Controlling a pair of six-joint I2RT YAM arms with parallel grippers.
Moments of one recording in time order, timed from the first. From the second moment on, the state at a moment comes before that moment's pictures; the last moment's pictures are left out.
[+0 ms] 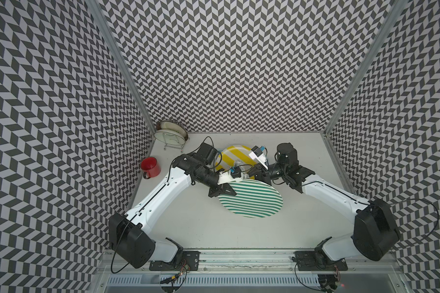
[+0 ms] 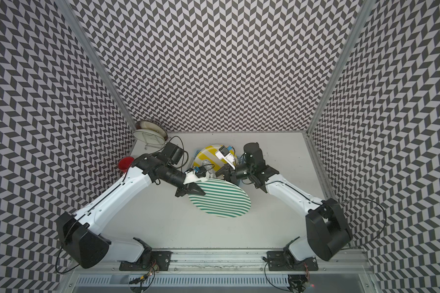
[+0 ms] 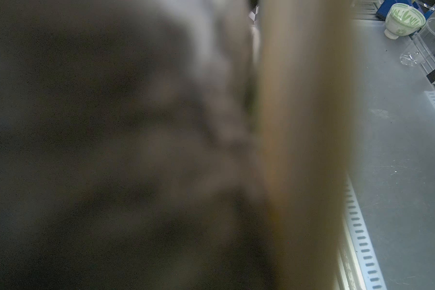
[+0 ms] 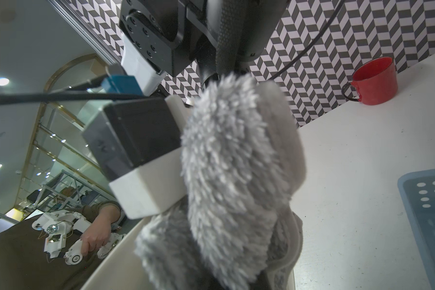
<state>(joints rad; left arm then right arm) -0.51 1.40 1.35 -1.12 0.79 0.95 0.54 1.46 1.02 0.15 -1.29 0.35</state>
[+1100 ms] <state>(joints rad) -0.20 1.40 1.42 -1.29 0.92 1.11 0.47 1.39 0.95 0.28 -1.19 0.39</state>
